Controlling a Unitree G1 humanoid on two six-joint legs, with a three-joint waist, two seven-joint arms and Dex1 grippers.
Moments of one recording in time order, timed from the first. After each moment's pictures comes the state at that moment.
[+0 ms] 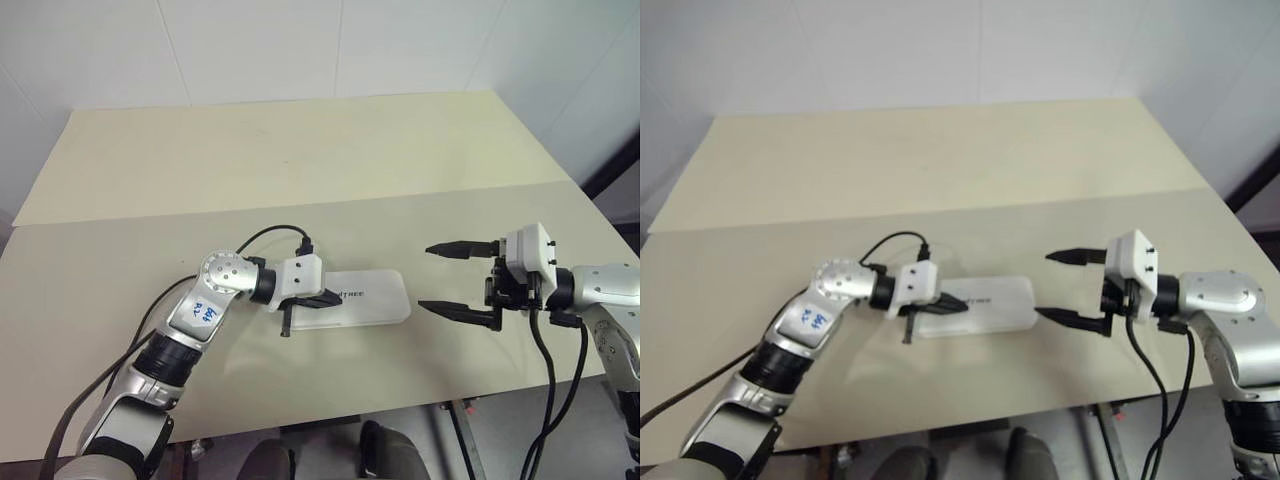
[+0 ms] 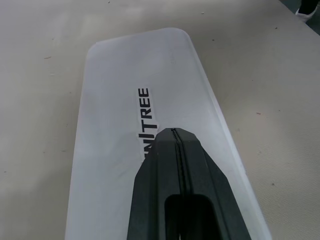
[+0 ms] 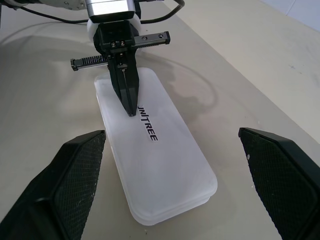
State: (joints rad) left arm -0.58 0.48 -0.33 0.03 -0.04 0.19 -1.09; right arm -0.25 -0.84 -0.15 -0.22 0.53 0.26 1.21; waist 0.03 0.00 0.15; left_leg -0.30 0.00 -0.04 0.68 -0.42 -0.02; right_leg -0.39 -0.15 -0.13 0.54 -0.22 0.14
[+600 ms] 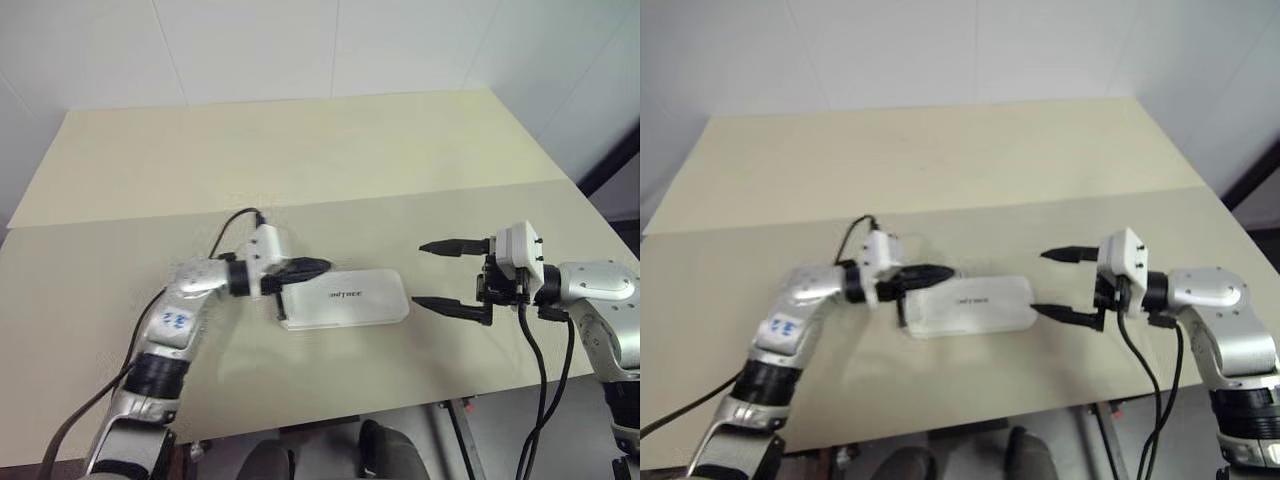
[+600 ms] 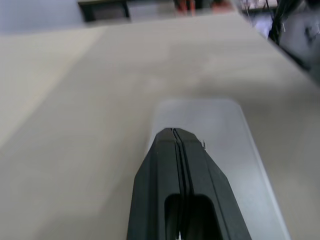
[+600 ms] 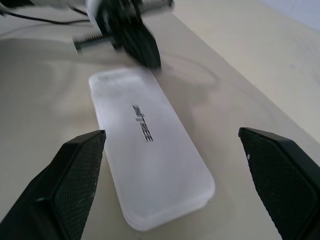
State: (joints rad) left arm -0.44 0.44 -0.06 -0.02 -0.27 0.16 -0.99; right arm -0.30 -0.80 -0.10 -0.11 0.50 0.21 1.24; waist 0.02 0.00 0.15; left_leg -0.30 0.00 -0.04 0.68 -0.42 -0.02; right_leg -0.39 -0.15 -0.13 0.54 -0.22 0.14
